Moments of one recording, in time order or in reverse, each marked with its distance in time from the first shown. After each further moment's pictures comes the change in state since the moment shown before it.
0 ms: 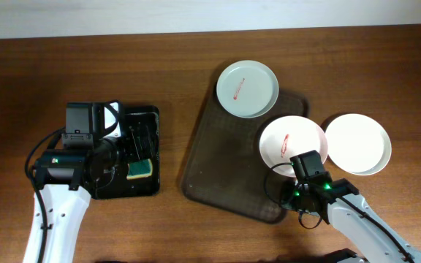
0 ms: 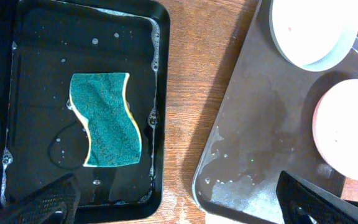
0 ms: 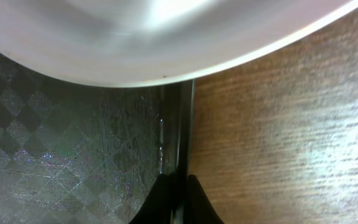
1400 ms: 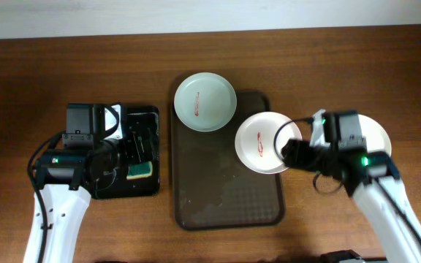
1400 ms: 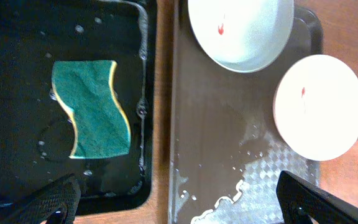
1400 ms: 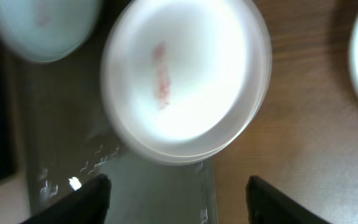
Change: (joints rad) left arm 0.000 0.000 0.000 -0.026 0.048 0.000; right arm -0.169 -0.013 0.434 -0.216 -0.135 -0.222
